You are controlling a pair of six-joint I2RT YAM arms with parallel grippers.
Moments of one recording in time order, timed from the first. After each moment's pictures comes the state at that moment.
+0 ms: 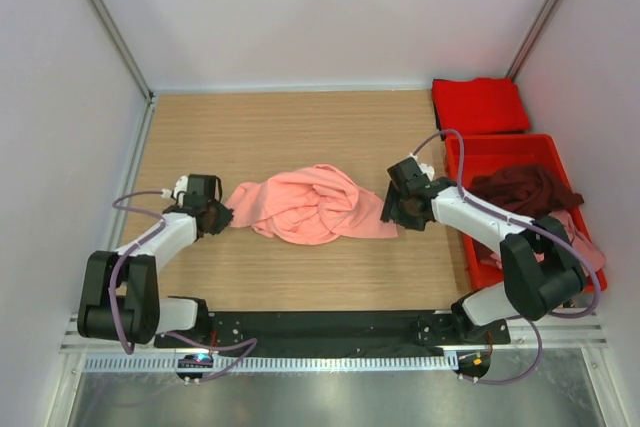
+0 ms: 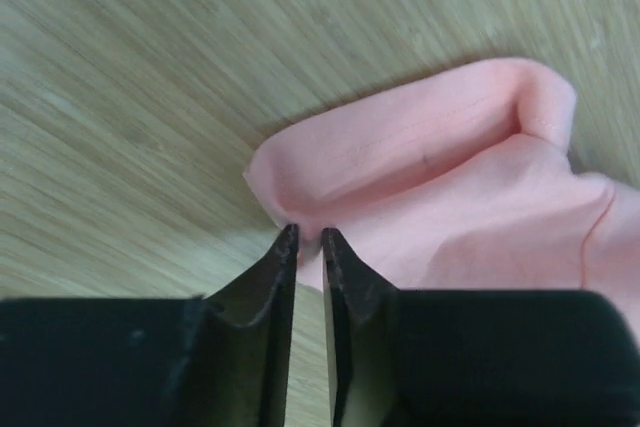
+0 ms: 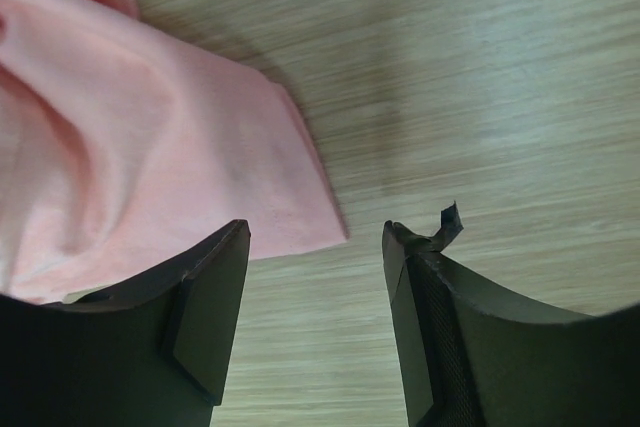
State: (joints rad) left arm -0.11 1.30 0.56 -0.24 -0.15 -0.97; right arm 0.47 1.44 0.84 -0.54 0.17 0.71
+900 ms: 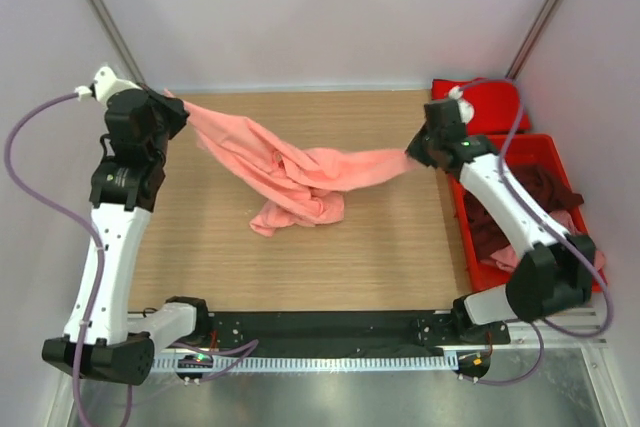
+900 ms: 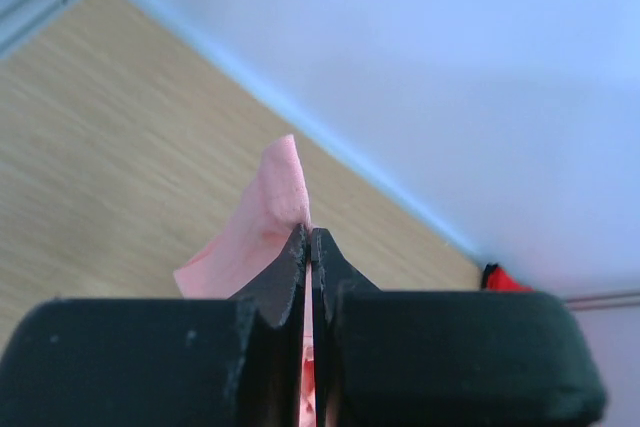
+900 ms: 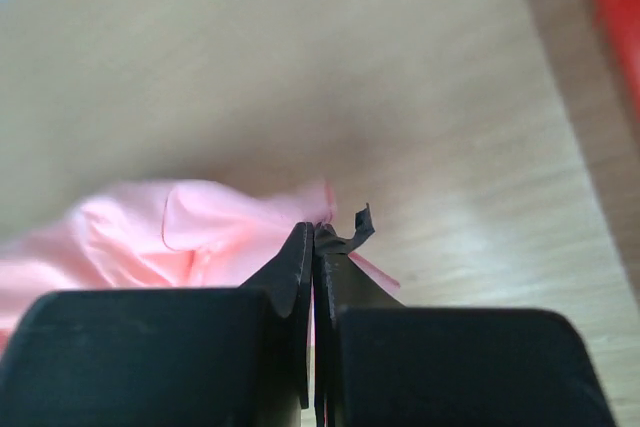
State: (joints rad) left arm -0.11 1.11 1.34 -0.49 -0.28 -0.73; right arm 0.31 1.48 1.16 -0.57 0.18 0.77
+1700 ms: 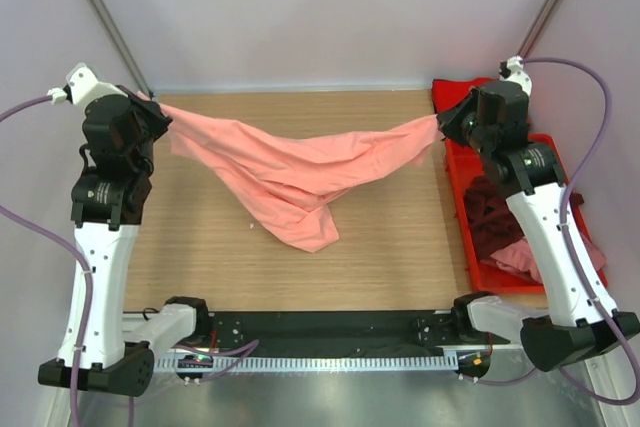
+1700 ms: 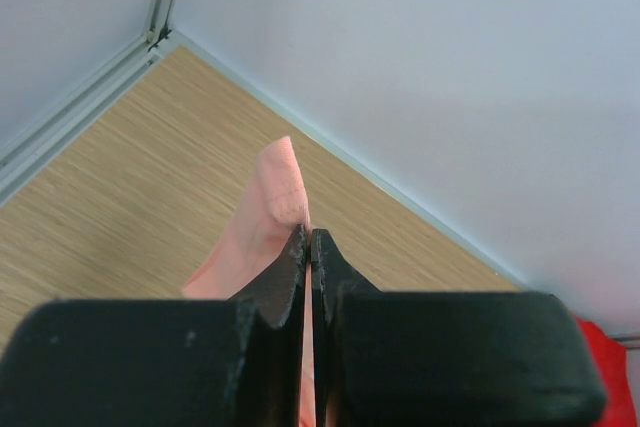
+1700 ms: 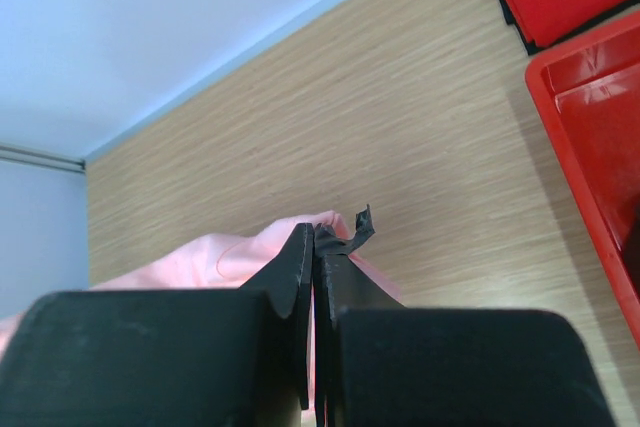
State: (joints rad) left arm -0.10 1.04 1.48 -0.61 -0.40 -0.59; right arm 0.23 1.17 1.44 -0.70 0.20 0.69
